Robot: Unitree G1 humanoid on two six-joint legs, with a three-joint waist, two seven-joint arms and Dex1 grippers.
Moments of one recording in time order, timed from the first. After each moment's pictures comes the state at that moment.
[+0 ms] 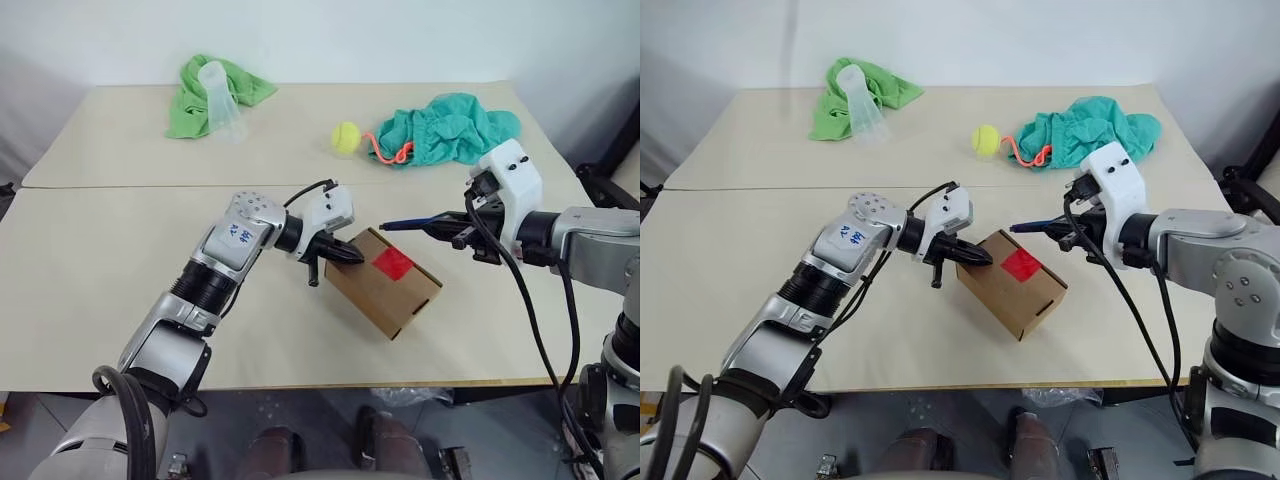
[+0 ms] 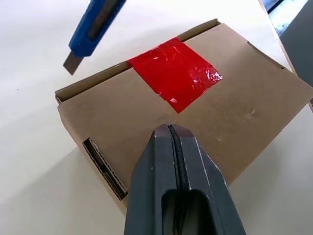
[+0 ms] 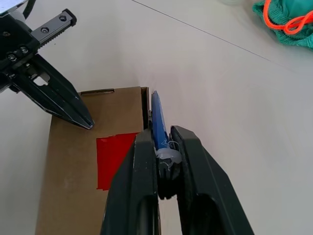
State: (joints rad) left arm -1.00 0.35 -0.37 0.37 -0.12 0.52 -1.14; right arm -0.76 -0.73 -0.25 -0.51 0.83 1.61 0.36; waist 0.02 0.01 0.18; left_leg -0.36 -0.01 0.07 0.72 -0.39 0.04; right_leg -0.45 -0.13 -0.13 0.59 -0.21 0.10
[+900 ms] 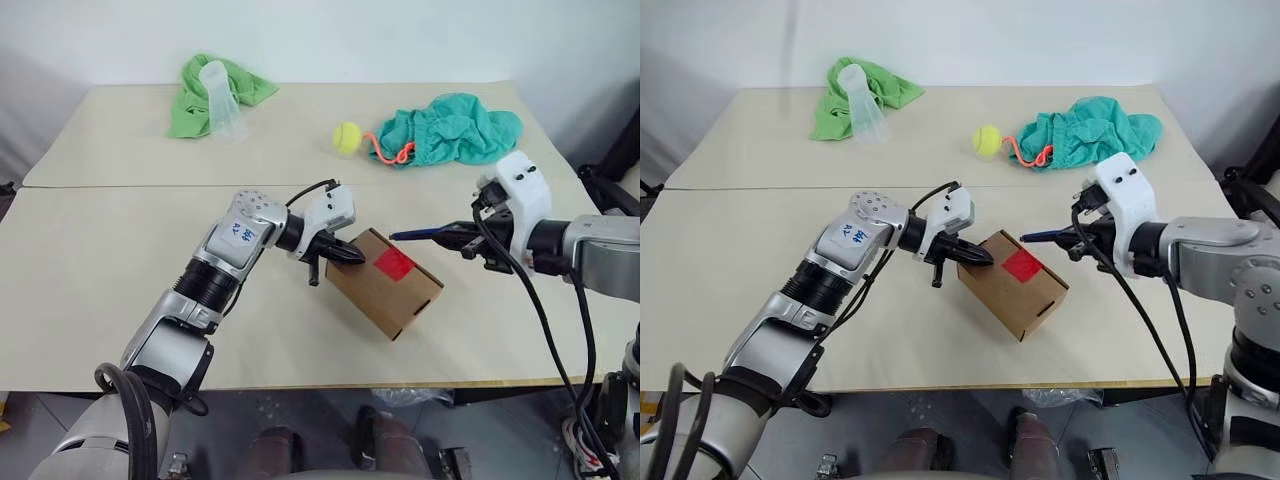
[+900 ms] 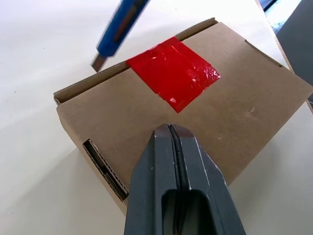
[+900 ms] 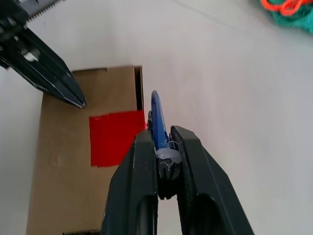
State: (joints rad) left arm -1.01 0.34 -0.37 0.40 -0.11 0.50 -1.15; right arm -0.74 -0.82 -0.26 -0.51 0.94 1.61 0.30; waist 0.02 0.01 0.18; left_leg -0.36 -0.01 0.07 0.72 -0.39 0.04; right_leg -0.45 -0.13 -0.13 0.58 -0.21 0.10
